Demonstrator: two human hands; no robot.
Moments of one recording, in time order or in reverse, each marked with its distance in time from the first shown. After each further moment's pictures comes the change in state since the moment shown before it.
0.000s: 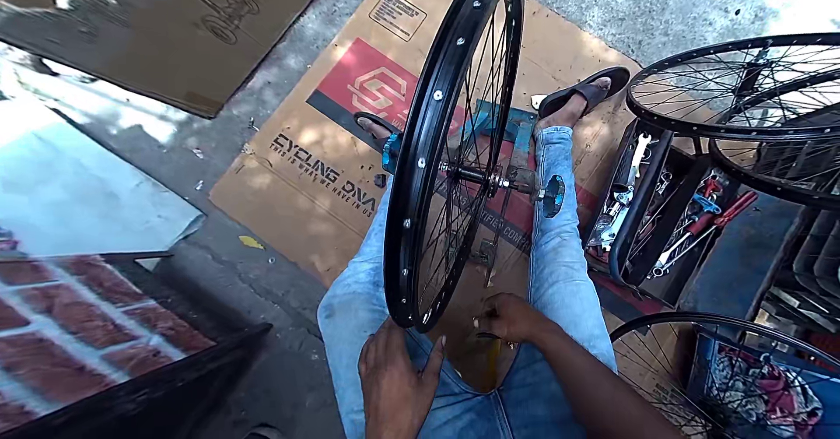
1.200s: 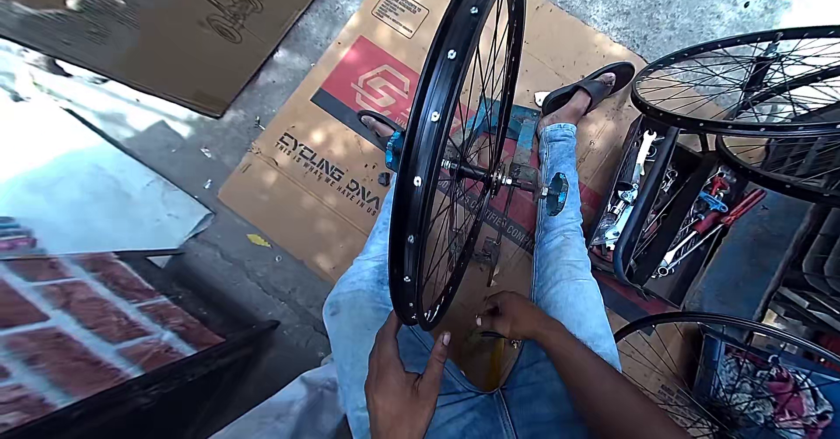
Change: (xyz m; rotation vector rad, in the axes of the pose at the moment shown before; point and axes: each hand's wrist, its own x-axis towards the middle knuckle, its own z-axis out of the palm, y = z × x) left_hand -0.001 0.013 -0.011 -0.370 0.191 0.048; right_hand 0.004 -0.001 -0.001 -0.002 0.004 -0.007
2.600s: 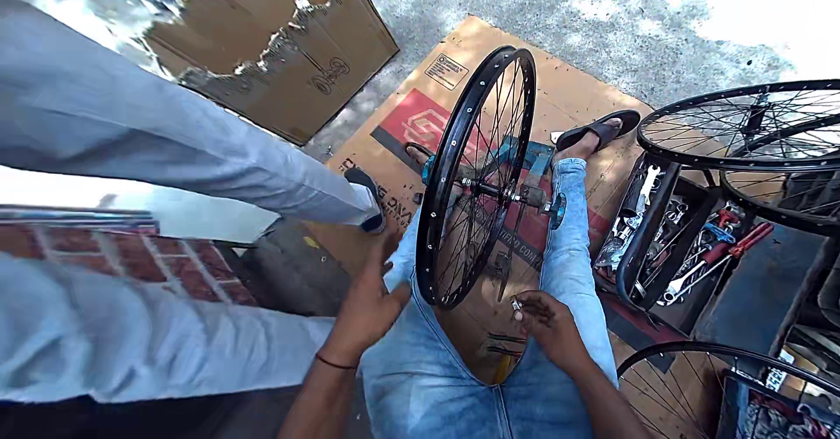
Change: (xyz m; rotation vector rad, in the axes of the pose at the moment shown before) left_hand 0.098 0.021 -0.063 -0.163 -0.278 -0.024; right_hand -0.082 0.018 0.006 0.643 0.631 -0.529
